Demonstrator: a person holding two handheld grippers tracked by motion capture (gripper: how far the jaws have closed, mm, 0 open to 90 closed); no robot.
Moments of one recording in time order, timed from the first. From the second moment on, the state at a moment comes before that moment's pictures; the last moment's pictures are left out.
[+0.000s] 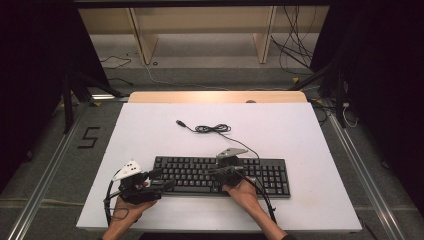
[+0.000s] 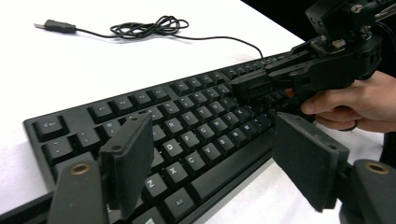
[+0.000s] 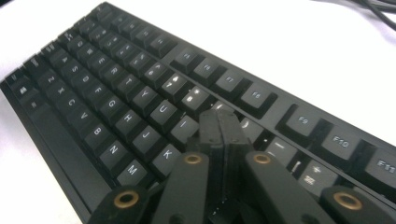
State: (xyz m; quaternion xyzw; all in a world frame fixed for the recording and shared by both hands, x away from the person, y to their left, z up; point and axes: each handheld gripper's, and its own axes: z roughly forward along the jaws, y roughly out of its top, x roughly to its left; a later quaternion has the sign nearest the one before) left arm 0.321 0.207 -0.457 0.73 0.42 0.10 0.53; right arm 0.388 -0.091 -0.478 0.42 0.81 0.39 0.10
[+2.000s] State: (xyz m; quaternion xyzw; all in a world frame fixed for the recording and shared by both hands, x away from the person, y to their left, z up) left arm 0.311 0.222 -0.456 0.71 0.43 0.12 0.55; right arm 0.370 -0.041 -0.481 0.33 0.85 0.41 0.04
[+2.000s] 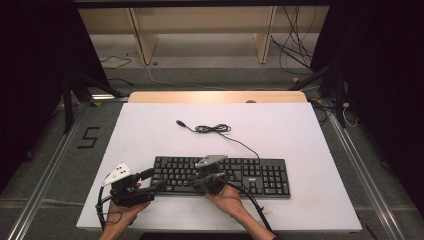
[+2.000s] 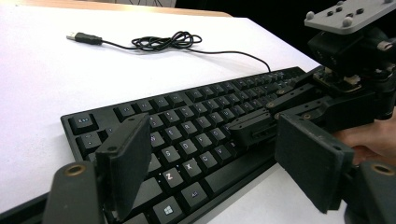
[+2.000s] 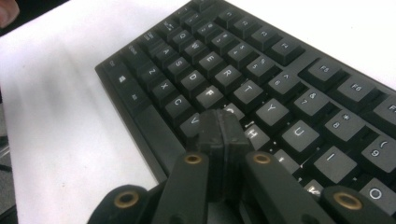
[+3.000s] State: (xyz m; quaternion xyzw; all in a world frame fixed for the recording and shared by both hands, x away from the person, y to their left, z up) left arm 0.311 0.222 -0.456 0.71 0.43 0.12 0.55; right arm 0.389 -0.085 -0.455 0.38 0.81 0.44 0.06
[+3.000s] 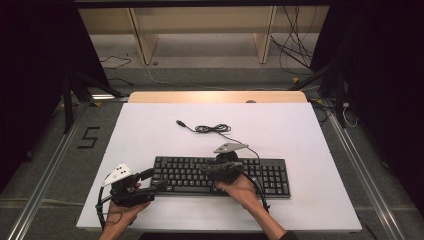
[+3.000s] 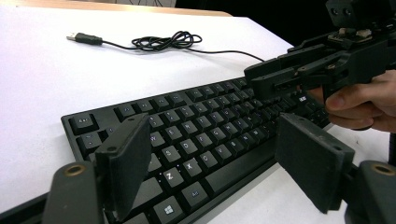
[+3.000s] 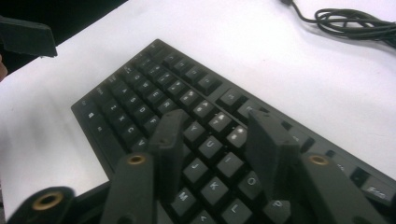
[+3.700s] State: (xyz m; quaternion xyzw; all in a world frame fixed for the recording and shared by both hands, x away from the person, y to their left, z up) left arm 0.310 0.221 -0.455 0.71 0.43 0.12 0.55; right arm 0.390 -0.095 -0.454 0.38 0.81 0.44 0.07
